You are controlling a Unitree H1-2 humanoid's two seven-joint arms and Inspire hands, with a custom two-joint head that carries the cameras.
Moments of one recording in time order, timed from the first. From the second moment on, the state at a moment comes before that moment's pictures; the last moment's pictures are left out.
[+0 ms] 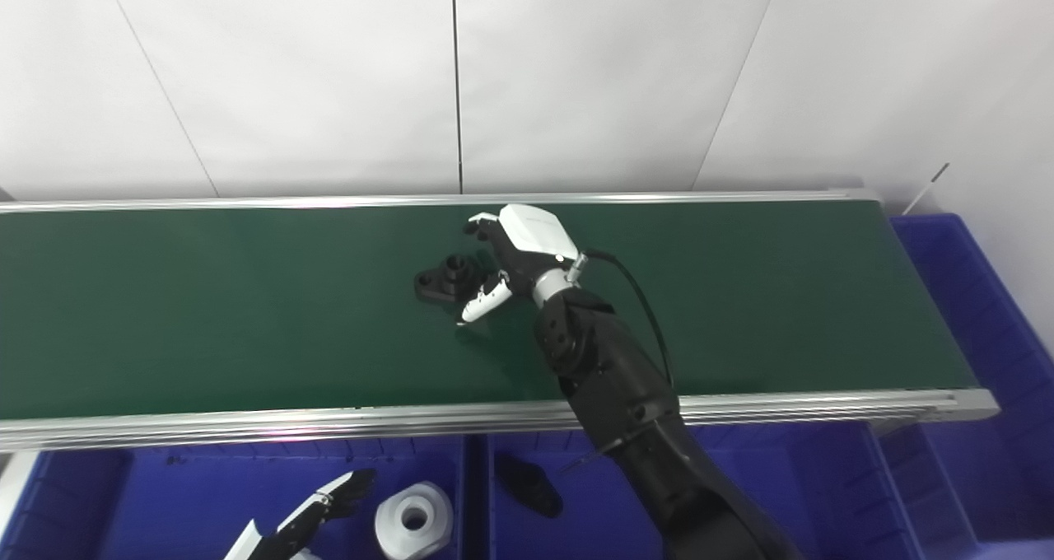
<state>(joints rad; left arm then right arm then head) 0.43 0.48 -0.67 -0.05 0.21 -0.44 0.46 -0.69 -0.01 0.50 0.66 -0.75 0.17 0.08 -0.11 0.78</state>
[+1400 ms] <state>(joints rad) 0.42 0.49 -0.70 -0.08 0.18 -0.44 0.50 -0.70 -0.06 0.69 0.68 -0.81 0.10 -0.03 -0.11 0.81</state>
